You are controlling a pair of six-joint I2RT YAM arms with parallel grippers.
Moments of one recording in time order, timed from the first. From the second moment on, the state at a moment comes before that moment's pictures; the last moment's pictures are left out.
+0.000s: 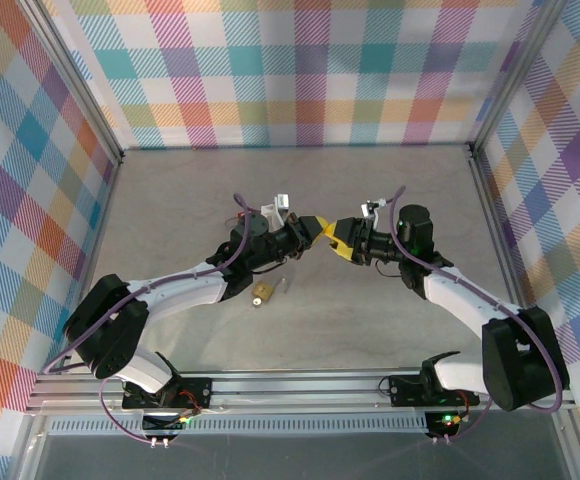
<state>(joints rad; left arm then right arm) -0.77 1.51 0.84 0.58 0.27 -1.34 0.33 1.27 0.63 0.38 -0.91 1.17</state>
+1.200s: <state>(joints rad) -0.77 1.52 0.84 0.60 0.29 -1.34 0.31 1.21 0.63 0.36 -0.92 1.20</state>
